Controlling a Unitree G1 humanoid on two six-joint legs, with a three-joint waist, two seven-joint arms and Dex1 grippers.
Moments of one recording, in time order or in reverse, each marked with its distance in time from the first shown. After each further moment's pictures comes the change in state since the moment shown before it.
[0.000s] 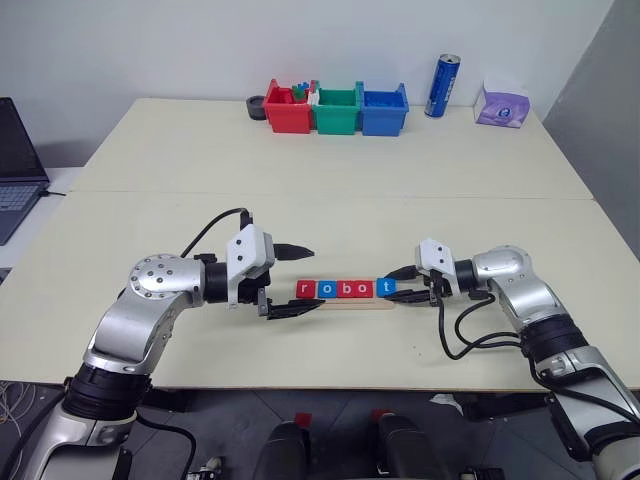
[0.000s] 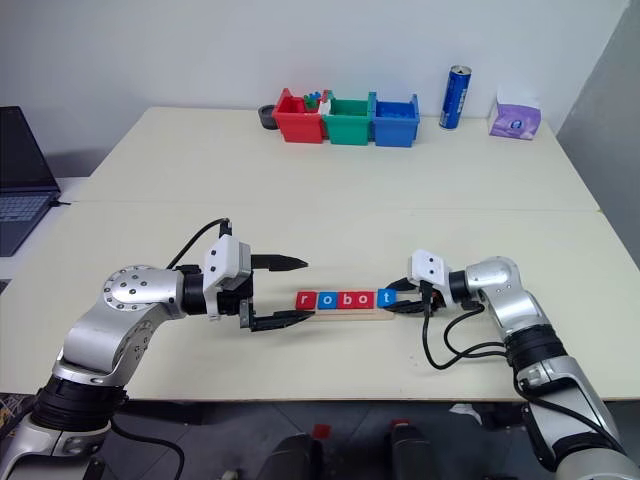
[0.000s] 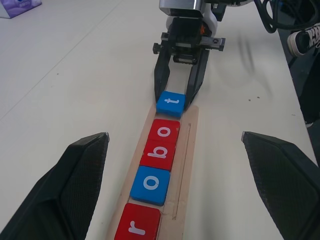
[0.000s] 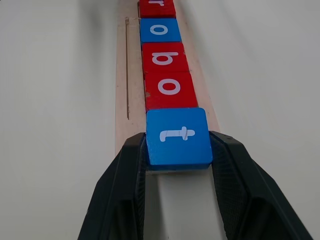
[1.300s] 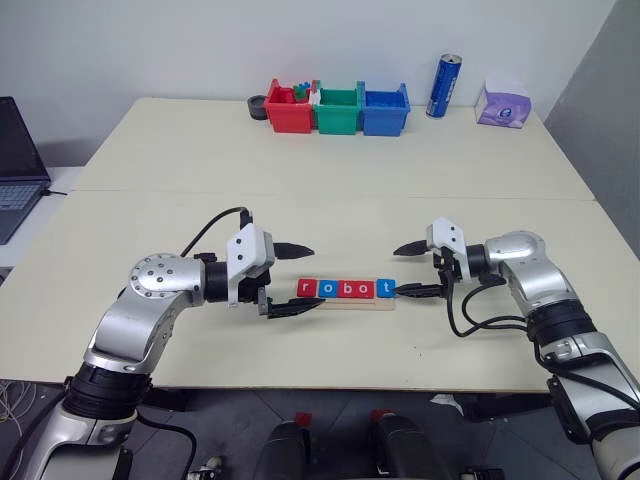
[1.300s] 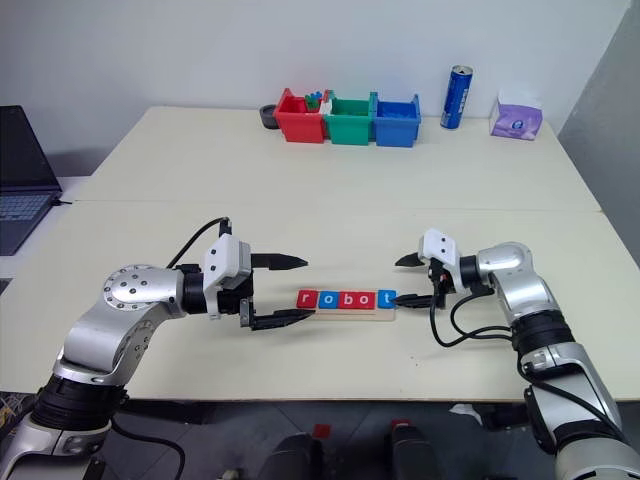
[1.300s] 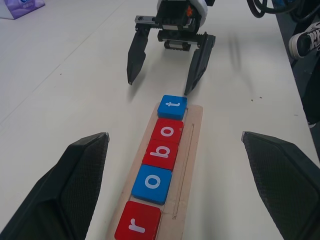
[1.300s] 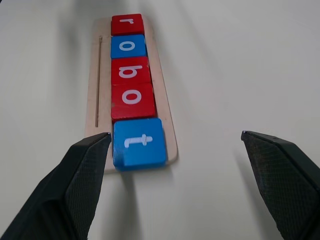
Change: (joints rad) left arm -0.004 -0.002 0.000 0.004 0.001 -0.005 0.003; right arm -0.059 -0.046 -0.063 0.033 0.034 0.099 0.041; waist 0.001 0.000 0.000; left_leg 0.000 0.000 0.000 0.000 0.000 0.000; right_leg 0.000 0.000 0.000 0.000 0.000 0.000
